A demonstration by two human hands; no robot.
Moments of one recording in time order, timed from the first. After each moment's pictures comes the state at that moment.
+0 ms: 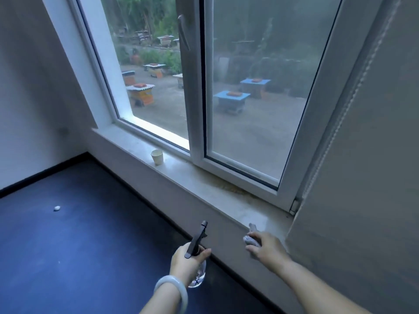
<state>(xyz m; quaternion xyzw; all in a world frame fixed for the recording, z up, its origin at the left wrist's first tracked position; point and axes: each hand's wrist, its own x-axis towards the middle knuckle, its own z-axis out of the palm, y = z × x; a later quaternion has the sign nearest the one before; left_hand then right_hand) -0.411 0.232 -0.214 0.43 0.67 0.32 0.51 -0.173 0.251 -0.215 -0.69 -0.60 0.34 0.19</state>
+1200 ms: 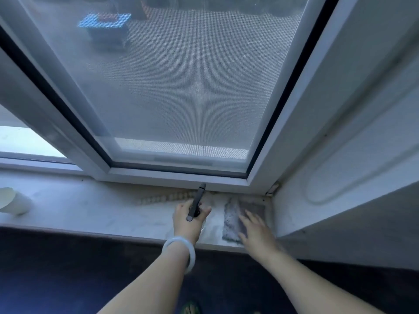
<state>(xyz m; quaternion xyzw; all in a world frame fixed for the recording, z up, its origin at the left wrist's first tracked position) -0.271 0.553 -0.331 0.62 0.55 0.17 0.54 -0.117 0.416 -0.356 -0.85 -0.44 0.28 0.05</state>
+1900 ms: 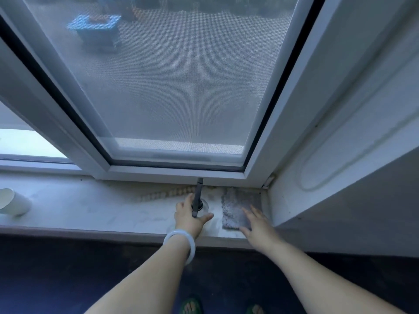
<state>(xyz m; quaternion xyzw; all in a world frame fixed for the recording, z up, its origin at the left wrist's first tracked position) -0.280 0.554 -0.350 0.67 0.54 0.06 0.51 -0.124 0.404 -0.333 -0.85 -0.39 0.35 0.08</state>
